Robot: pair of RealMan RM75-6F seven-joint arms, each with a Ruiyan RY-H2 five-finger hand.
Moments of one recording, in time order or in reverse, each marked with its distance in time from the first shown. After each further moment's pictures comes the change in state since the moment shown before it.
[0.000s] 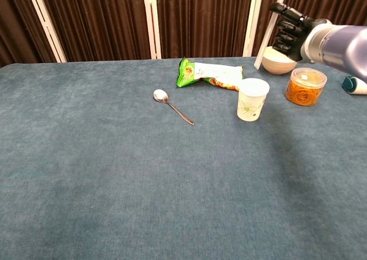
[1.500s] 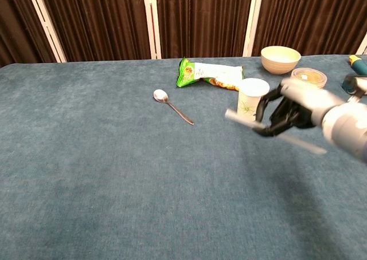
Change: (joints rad) left arm -0.003 0.013 0.010 0.000 0.017 -0.007 -0.020; right arm -0.171 0.127 -0.562 -0.438 -0.295 0.311 -1.063
